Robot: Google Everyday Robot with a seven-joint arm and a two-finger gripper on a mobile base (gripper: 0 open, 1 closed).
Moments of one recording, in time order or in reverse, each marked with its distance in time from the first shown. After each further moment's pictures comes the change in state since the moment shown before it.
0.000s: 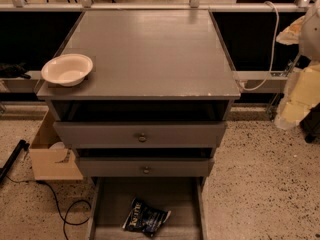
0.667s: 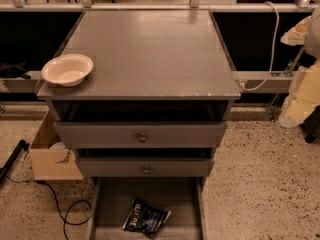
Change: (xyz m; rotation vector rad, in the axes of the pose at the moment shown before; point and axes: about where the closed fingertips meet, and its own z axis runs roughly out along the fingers) arm 0.011 -0.006 0.002 -0.013 -0.014 0.027
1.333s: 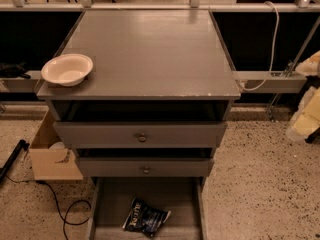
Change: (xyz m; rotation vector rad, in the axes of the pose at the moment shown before) arm 0.050 0.000 0.044 -0.107 -0.046 0.196
